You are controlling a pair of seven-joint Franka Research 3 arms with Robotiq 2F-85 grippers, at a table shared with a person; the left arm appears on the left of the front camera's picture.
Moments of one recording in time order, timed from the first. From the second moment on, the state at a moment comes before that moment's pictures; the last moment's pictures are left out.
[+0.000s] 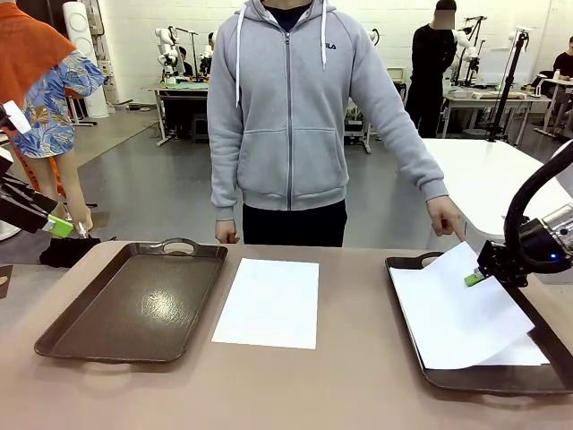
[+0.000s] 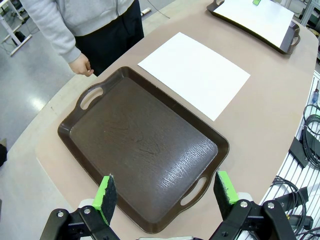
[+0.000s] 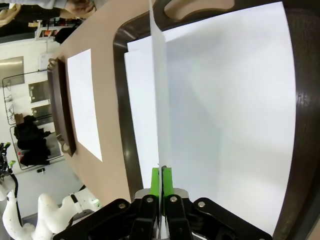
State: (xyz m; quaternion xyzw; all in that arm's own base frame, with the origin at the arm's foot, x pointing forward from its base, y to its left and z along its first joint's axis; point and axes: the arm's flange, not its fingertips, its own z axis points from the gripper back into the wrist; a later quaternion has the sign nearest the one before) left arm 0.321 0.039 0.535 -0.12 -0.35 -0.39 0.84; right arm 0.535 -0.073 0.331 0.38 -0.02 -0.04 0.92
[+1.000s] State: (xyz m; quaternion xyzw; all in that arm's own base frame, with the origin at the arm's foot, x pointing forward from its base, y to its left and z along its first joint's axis) left arm 0.321 0.039 0.535 -0.12 -0.35 -0.39 0.84; right arm 0.539 -0.079 0.328 0.31 -0.02 -0.04 0.95
